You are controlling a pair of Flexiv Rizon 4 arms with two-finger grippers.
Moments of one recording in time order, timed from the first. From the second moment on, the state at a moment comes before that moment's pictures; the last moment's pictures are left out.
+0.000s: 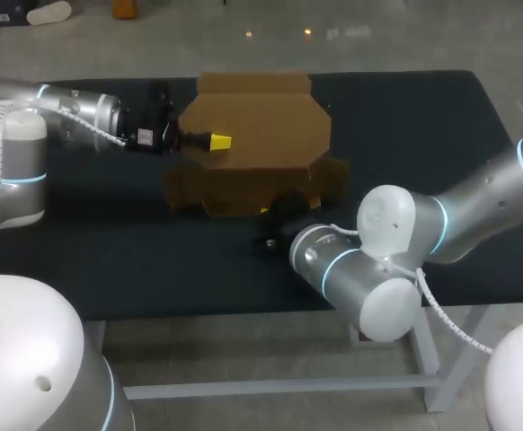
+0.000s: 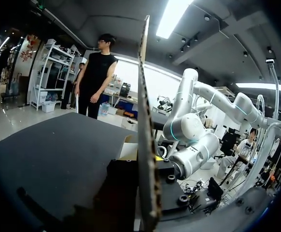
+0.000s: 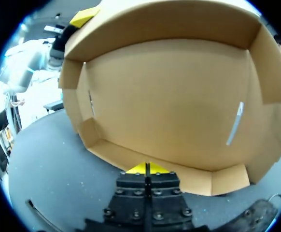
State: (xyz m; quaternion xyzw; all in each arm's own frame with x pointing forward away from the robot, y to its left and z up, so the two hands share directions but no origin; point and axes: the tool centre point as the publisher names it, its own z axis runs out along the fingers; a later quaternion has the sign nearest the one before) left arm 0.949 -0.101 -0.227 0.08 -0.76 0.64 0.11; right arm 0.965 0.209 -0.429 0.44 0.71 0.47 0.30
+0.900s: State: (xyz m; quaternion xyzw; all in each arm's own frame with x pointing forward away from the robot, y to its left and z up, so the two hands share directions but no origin) left arm 0.951 -0.103 -0.227 0.08 -0.76 0.64 0.11; right arm 0.965 0.209 -0.429 0.44 0.71 0.47 0.30
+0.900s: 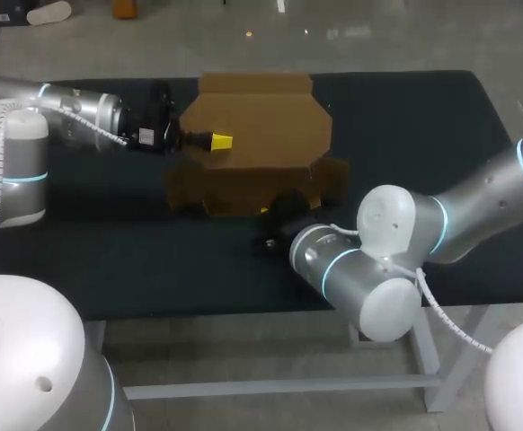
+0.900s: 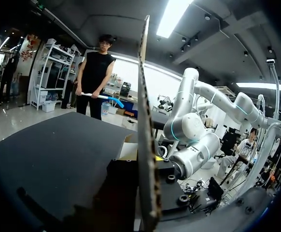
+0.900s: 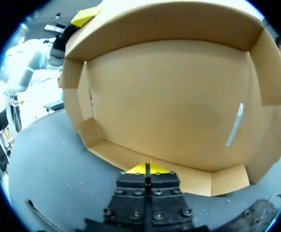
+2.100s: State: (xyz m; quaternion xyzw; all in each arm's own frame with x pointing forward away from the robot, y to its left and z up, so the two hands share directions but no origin) left arm 0.950 -0.103 -0.227 0.08 -0.76 0.64 0.11; right arm 0.884 0.159 -0.377 0.43 0.69 0.54 0.24
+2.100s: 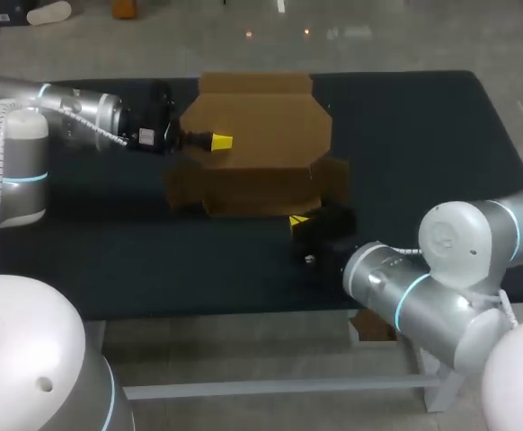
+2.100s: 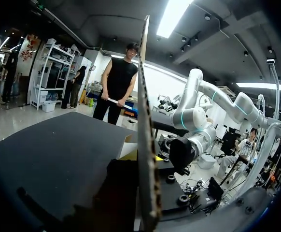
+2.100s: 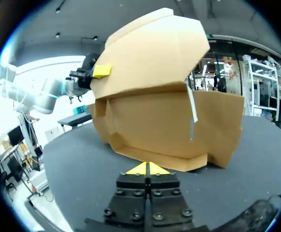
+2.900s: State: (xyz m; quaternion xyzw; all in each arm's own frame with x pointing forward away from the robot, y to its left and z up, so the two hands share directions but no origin) left arm 0.950 -0.103 -0.227 0.08 -0.76 0.64 0.11; right arm 0.843 0.086 -0.363 0.40 0.72 0.51 0.22
